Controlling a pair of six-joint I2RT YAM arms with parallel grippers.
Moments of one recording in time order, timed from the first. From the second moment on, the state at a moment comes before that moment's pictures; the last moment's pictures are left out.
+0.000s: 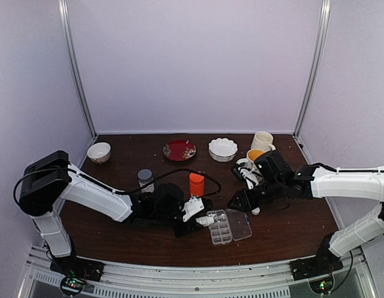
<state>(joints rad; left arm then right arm) -1.12 1.80 0.85 0.24 0.11 0.15 0.79 1.32 0.78 -0.29 -0.29 0.39</state>
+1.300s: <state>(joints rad) -1.12 1.49 0.44 1.07 0.25 0.15 0.67 1.37 0.88 -0.69 0.03 0.29</state>
